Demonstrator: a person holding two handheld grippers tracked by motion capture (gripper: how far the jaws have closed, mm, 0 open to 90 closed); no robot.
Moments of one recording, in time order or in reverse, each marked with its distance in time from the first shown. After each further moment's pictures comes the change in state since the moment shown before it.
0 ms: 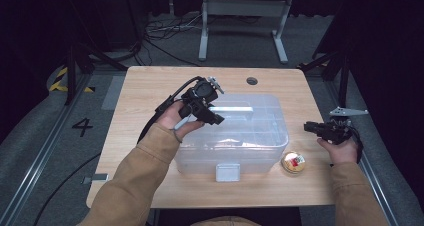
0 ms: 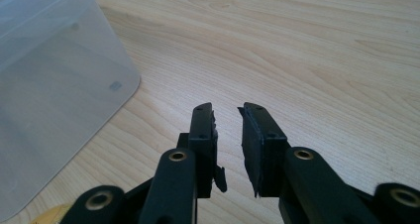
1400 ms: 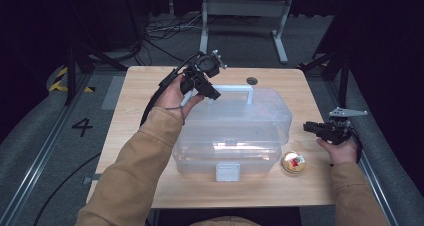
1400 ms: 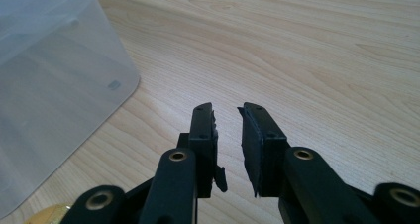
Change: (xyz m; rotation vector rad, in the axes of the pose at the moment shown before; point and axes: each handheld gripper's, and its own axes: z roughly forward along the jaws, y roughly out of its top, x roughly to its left) left arm 0.036 0.043 -0.017 0.062 0.093 -0.011; right arm 0.000 -0.002 0.002 -0.011 -0.003 -0.021
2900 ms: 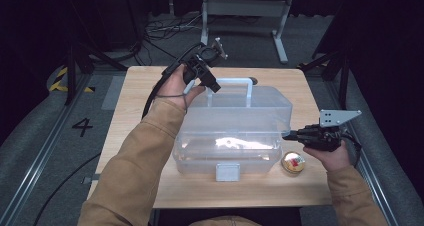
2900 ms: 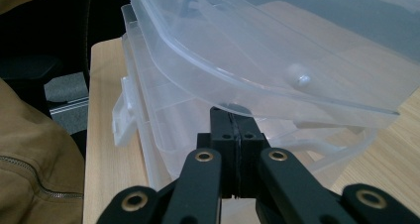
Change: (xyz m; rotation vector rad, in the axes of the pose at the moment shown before) left arm 0.019 0.017 0.001 0.054 -0.020 -0.068; right arm 0.114 0.052 -0.029 -0.132 0.460 -0.370
